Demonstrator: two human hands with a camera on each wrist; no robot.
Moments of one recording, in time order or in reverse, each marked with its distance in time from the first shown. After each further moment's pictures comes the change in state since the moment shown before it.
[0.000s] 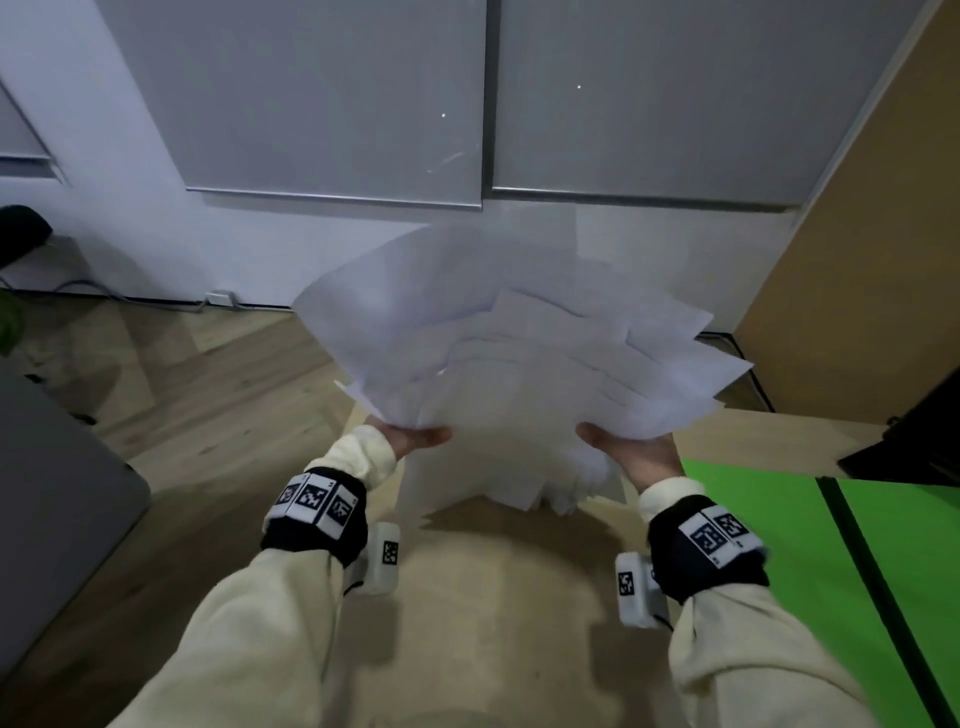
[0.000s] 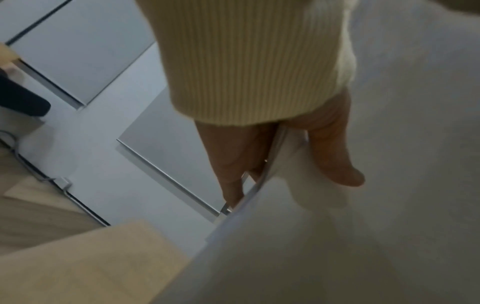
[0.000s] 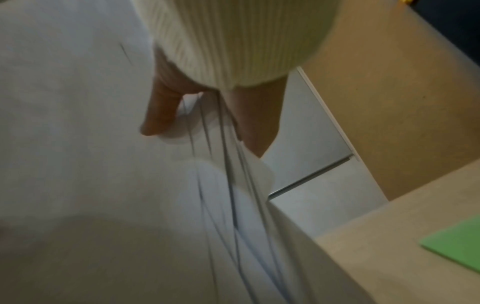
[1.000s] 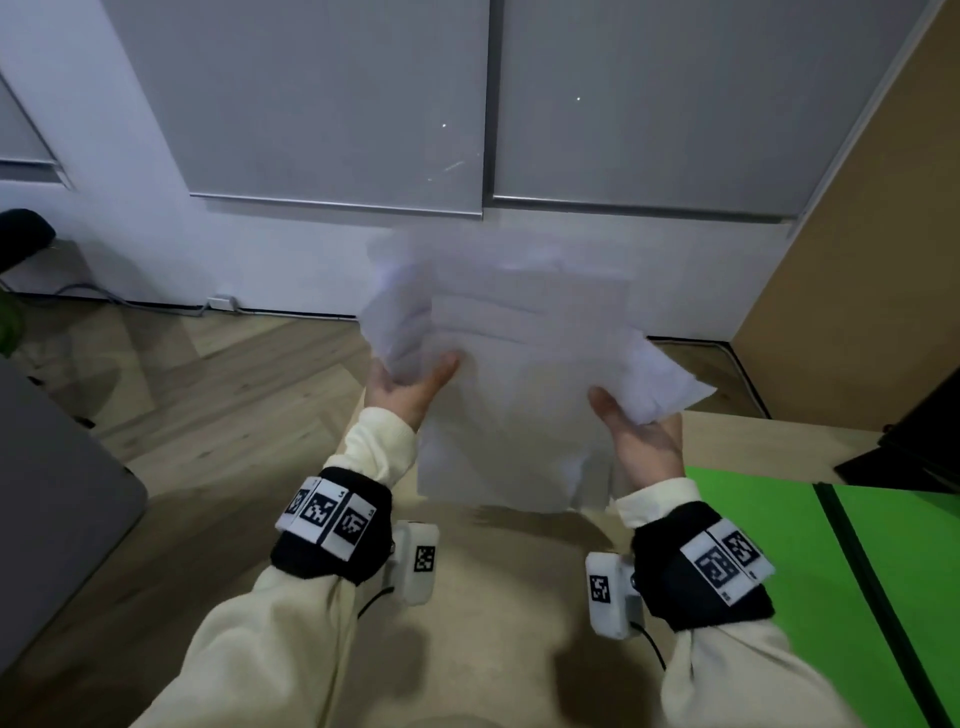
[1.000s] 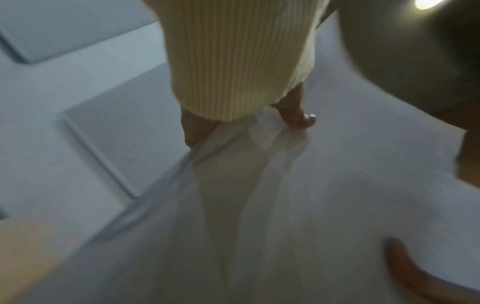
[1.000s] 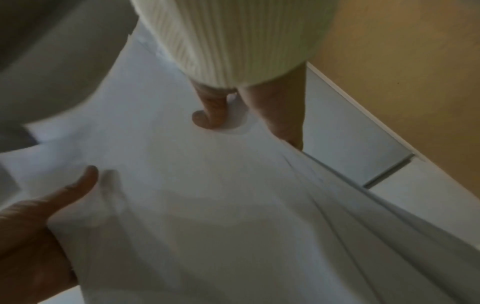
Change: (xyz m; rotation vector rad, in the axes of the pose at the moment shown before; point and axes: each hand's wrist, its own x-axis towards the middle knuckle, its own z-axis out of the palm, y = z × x) left_hand -0.022 0.050 0.008 -0.409 0.290 0.252; right_hand -0.004 -0.004 0.009 0.250 0.073 -0.148
